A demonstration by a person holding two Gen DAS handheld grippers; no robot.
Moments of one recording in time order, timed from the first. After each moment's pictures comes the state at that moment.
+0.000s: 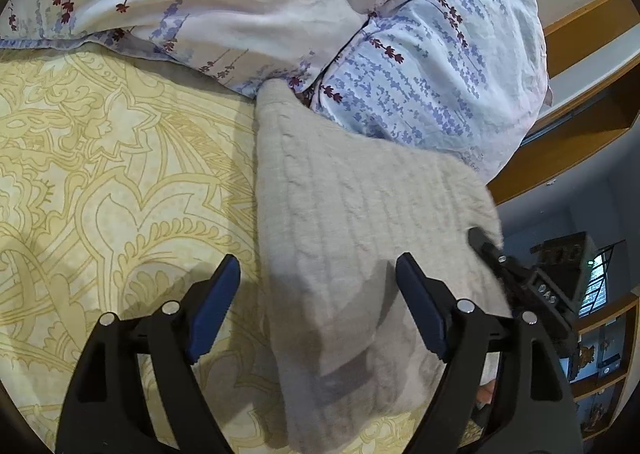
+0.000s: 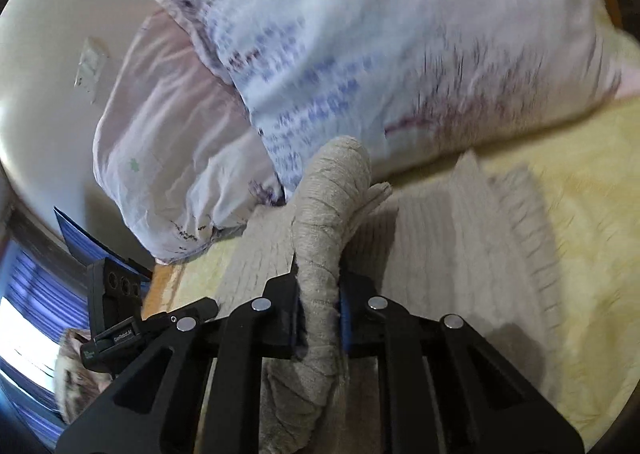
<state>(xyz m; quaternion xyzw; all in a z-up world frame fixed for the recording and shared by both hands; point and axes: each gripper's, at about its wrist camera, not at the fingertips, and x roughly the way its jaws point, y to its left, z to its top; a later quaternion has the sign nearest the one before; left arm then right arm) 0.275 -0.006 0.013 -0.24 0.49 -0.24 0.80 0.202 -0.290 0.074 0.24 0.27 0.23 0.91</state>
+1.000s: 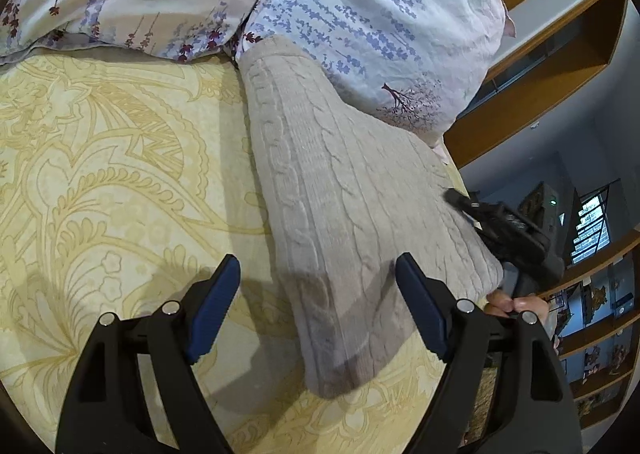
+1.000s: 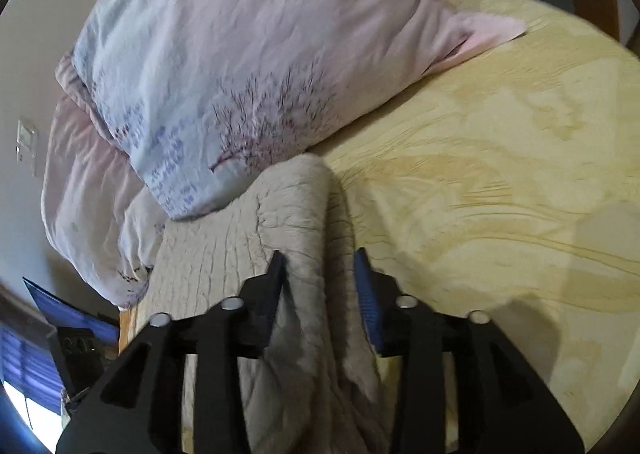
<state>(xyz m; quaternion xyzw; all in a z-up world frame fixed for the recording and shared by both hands) 0.235 -0.048 0.018 -0.18 0.50 -0.31 0.79 0.181 -0.399 0.031 0.32 0.29 0.11 0.89</state>
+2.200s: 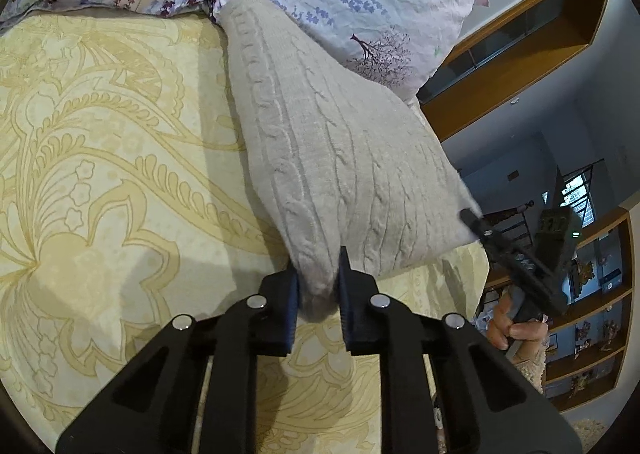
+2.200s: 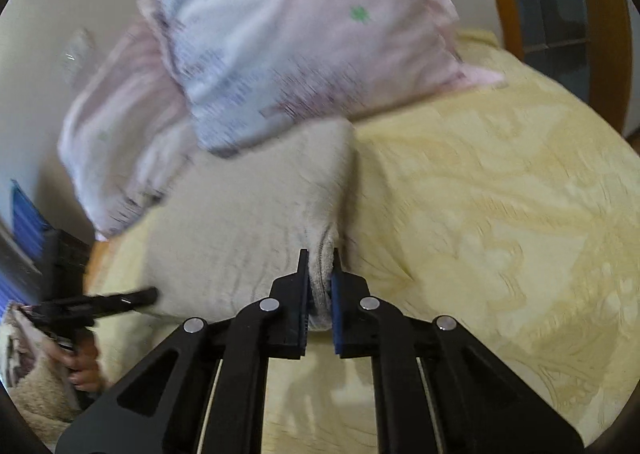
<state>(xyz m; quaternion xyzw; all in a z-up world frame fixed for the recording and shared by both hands) 0.191 -0.050 0.002 -0.18 0.52 -0.35 0.76 0.087 -0.375 0.017 0.19 0.26 0.10 0.94</state>
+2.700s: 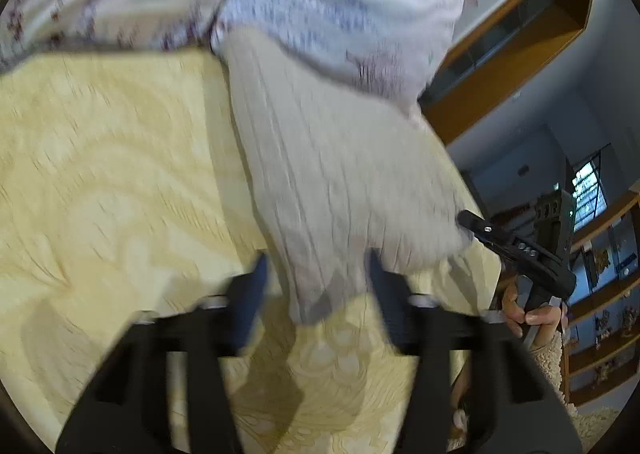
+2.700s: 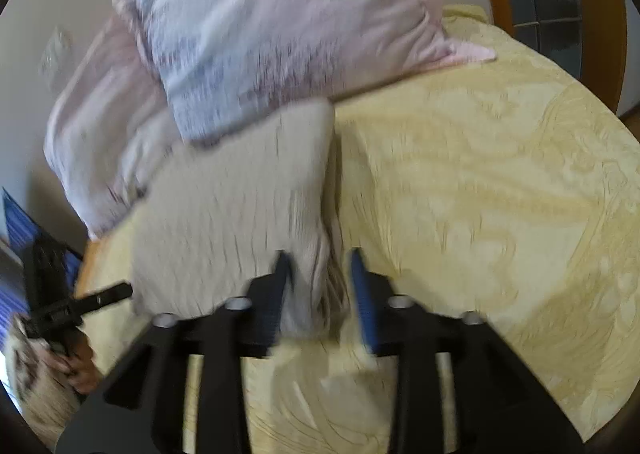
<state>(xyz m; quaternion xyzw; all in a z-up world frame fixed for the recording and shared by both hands) 0.192 -0.040 0.028 -0.15 0.48 -0.34 0.80 0.099 -0.392 0.030 0.21 0.28 0.11 0.93</state>
